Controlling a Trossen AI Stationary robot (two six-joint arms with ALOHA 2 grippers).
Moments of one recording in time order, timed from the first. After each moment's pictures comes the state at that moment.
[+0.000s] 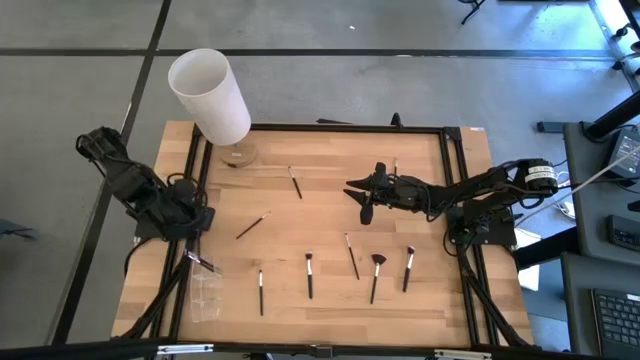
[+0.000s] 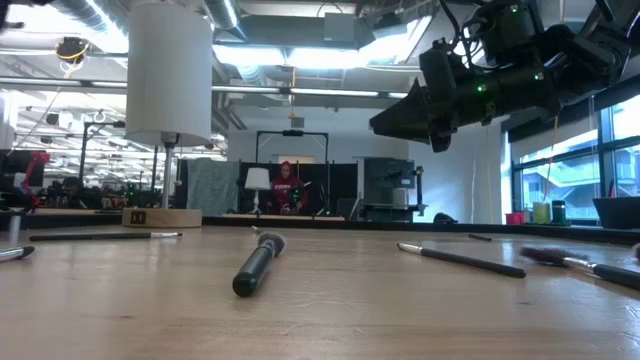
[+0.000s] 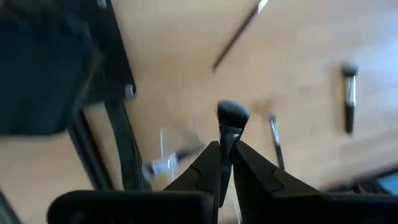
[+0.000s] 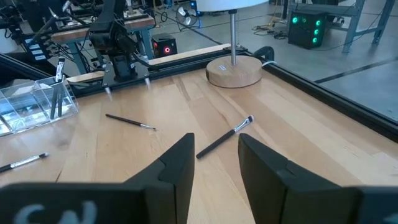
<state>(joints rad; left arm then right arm) -0.70 0.89 1.11 -1.57 -0.19 -2.11 -0.07 1.41 0.41 0.86 0.24 0.16</state>
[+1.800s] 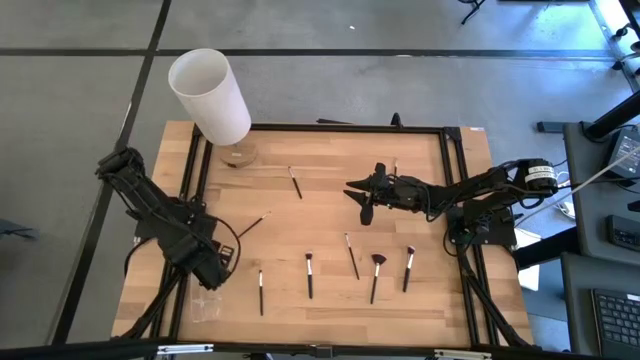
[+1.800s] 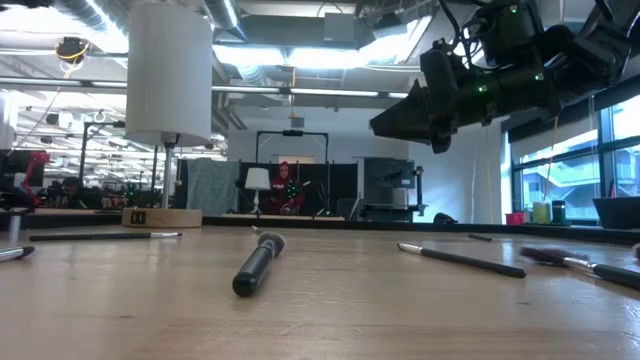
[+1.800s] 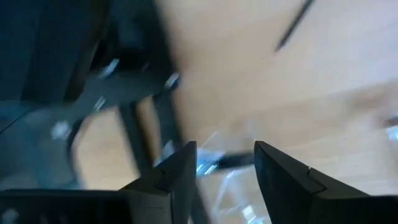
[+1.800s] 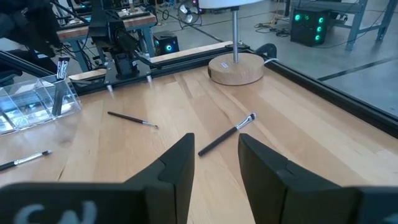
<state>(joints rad) -0.77 1.38 1.14 -1.57 -0.08 -2.07 -0.07 1.41 0.41 0.85 0.23 0.16</state>
